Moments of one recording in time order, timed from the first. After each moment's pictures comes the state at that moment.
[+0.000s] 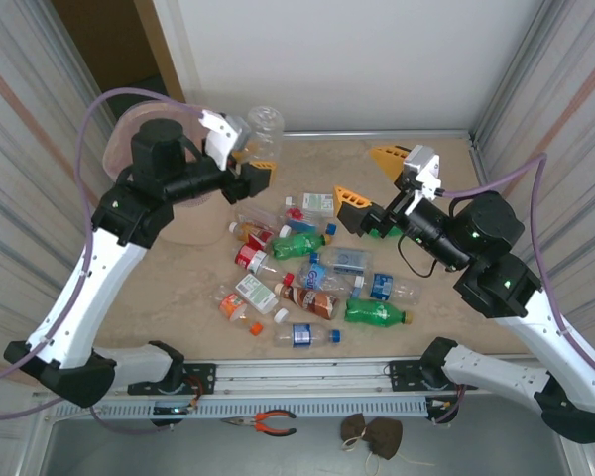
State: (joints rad) left arm -0.46 1.25 1.61 -0.63 0.42 0.11; right arm 0.84 0.86 1.26 -0.21 0.01 0.02
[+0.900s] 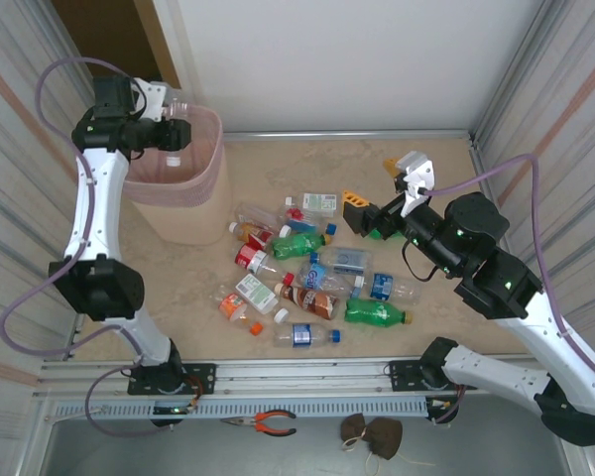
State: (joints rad) left arm 0.06 1.75 1.98 -0.96 0.29 0.15; right arm 0.82 0.85 1.25 -0.38 0.17 -0.01
